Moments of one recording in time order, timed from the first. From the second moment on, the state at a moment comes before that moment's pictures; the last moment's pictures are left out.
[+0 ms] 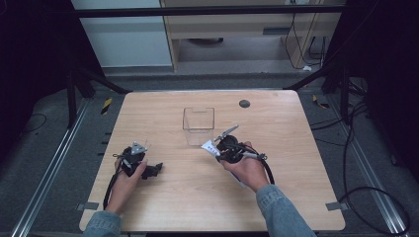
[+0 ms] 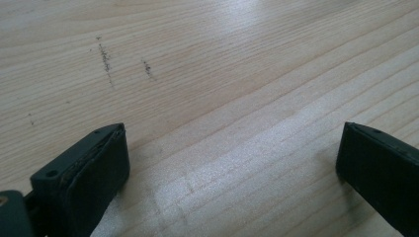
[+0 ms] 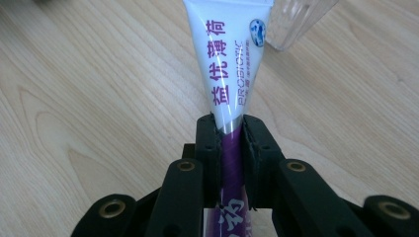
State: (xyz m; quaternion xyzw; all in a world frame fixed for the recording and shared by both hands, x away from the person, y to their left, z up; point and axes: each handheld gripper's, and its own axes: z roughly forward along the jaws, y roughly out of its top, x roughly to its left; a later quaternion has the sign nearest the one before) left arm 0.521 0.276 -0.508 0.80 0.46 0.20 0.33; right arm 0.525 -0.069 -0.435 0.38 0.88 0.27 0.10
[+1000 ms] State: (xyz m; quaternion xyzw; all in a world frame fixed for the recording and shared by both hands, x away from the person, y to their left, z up) left arm 0.521 0.276 -0.508 0.80 0.46 0.20 0.33; right arm 0.523 -0.068 -0.391 0.39 0.83 0.37 0.15
